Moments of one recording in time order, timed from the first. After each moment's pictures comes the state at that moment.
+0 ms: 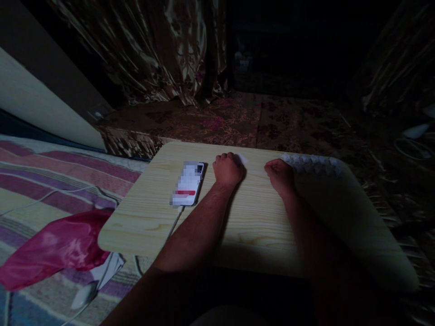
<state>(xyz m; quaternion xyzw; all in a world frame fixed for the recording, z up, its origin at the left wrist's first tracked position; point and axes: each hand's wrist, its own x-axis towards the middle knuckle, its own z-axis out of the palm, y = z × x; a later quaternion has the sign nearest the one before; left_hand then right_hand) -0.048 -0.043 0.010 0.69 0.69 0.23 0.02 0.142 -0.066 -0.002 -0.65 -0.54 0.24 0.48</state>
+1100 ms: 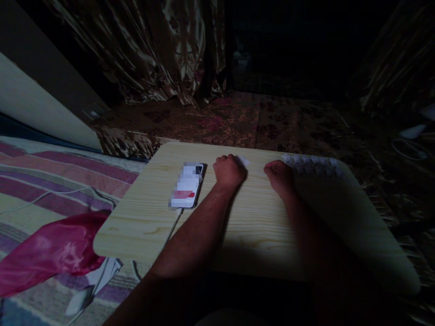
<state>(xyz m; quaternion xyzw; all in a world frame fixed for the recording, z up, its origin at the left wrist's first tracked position) -0.045 -0.040 0.008 0.68 0.70 0.22 0.04 0.141 -0.068 0.000 -0.66 -0.56 0.22 0.45</state>
